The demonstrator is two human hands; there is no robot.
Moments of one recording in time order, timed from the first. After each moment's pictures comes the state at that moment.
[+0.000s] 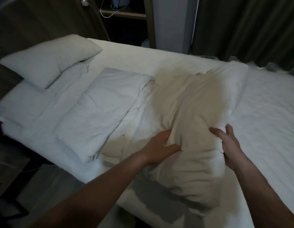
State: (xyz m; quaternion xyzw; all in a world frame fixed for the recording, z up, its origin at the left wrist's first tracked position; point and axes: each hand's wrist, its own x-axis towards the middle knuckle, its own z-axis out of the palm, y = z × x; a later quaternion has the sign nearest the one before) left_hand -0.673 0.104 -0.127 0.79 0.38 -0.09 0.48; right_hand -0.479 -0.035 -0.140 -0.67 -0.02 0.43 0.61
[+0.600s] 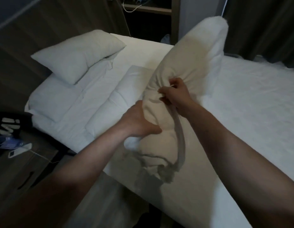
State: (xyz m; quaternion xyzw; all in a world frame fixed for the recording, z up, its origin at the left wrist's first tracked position) left_hand -0.798 0.259 0.000 0.78 0.52 -0.06 0.35; right_hand -0.637 0.247 -0.041 -0.62 -0.16 0.46 0.61
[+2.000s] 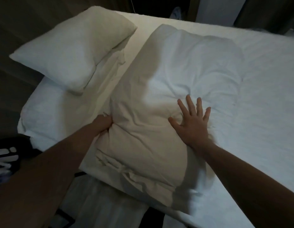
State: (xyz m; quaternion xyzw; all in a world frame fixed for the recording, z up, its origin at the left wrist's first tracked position) left_hand -1.005 0.676 -0.204 0.62 0.68 -0.10 0.38; right_hand -0.771 0.449 -0.238 -0.88 -0.43 0.12 0.14
